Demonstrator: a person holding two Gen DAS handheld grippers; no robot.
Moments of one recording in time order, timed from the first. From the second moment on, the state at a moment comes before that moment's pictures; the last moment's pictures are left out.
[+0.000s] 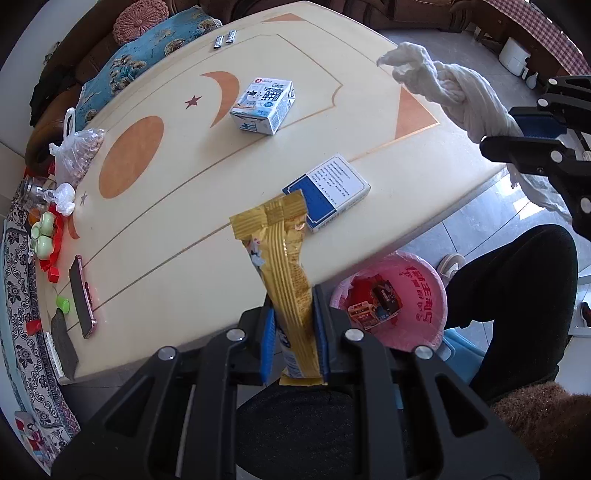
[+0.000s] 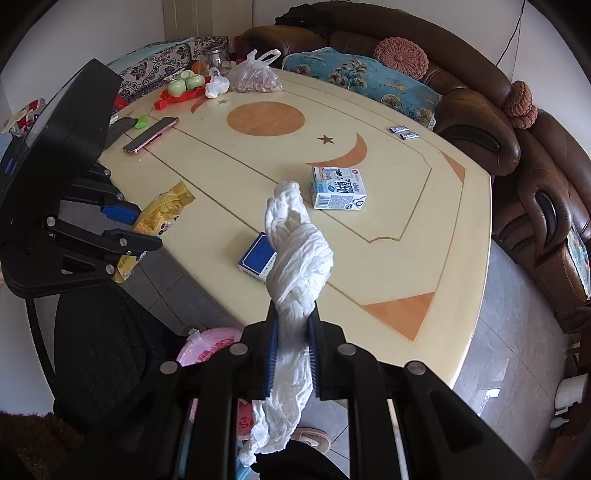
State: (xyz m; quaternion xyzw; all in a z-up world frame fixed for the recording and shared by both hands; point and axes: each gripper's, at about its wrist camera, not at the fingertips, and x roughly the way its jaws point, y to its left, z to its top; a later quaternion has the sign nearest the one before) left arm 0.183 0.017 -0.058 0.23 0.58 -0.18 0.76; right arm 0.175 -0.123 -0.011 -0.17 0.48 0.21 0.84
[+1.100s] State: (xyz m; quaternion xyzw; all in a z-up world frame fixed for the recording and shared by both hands) left arm 0.099 -0.002 -0.141 0.22 0.60 -0.22 0.73; right arm 0.089 -0.121 -0.074 -0.15 0.51 0.22 0.82
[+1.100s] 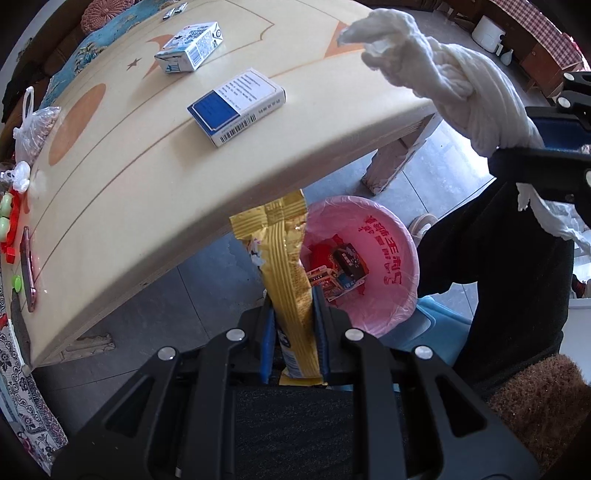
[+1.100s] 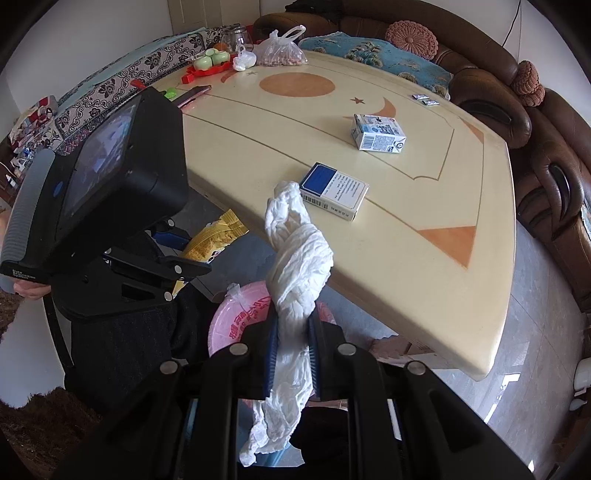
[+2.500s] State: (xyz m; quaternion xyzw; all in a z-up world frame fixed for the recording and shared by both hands) left arm 0.097 -0.033 -0.344 0.14 0.74 -0.25 0.61; right arm 0.118 -0.135 -0.291 -0.08 0.63 0.20 0.74
